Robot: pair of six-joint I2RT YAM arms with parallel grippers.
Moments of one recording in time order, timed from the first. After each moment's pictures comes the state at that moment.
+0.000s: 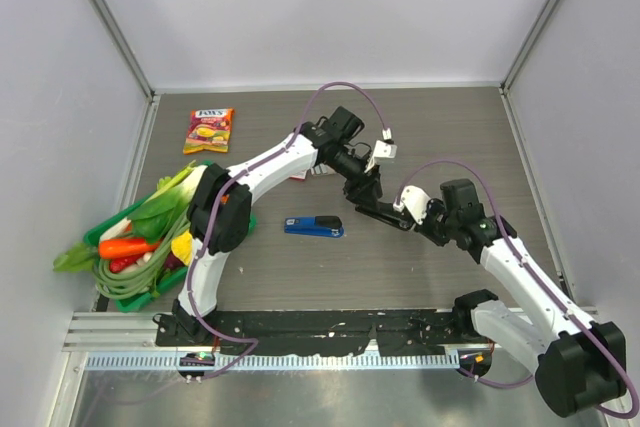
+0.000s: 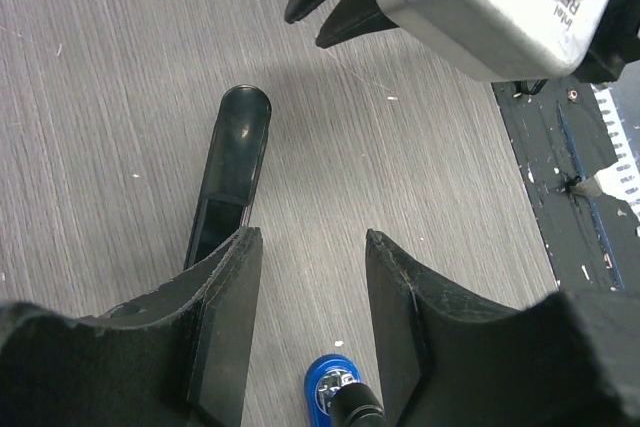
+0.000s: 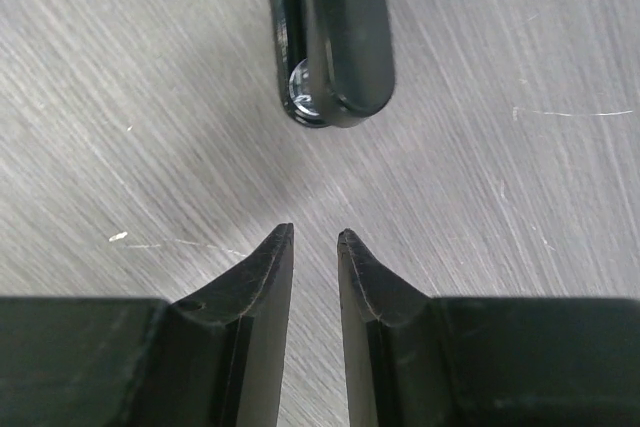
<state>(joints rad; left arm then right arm) -0.74 2.11 1.81 -0.71 1.00 0.67 0.28 0.91 0.58 -0.57 -0.20 -0.75</state>
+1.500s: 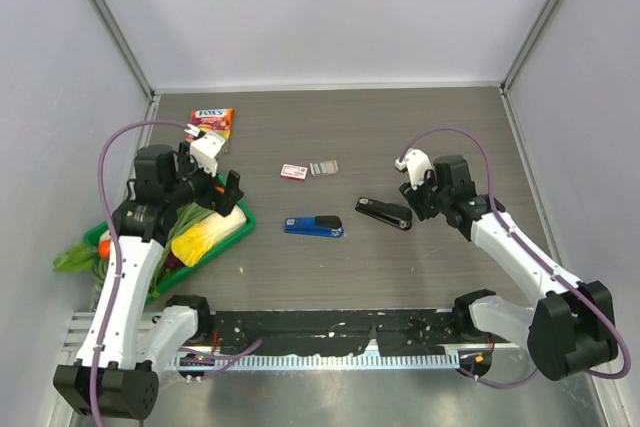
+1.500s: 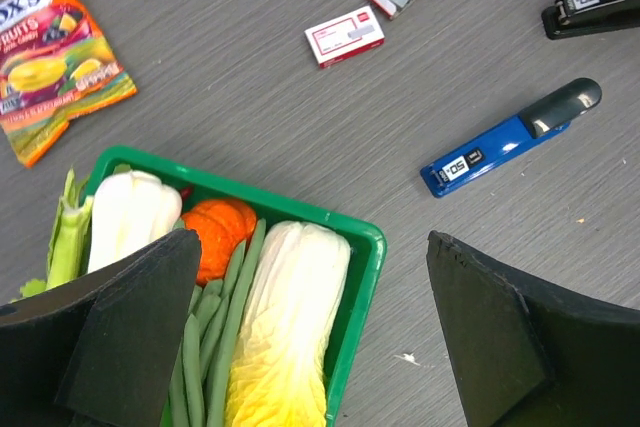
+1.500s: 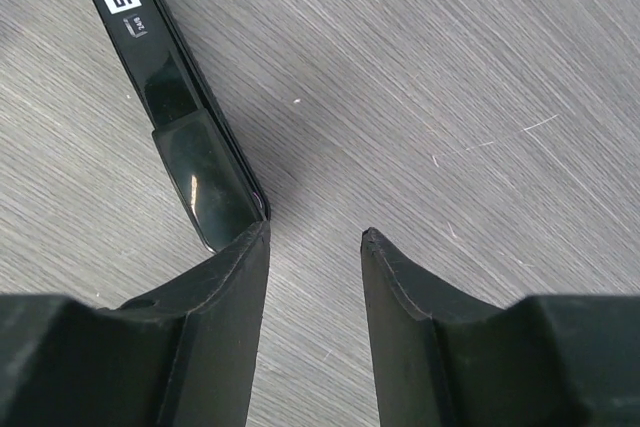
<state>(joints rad) -0.08 0.89 0.97 -0.66 0.43 0.34 0.29 1.10 0.70 -0.36 -0.12 -0.43</state>
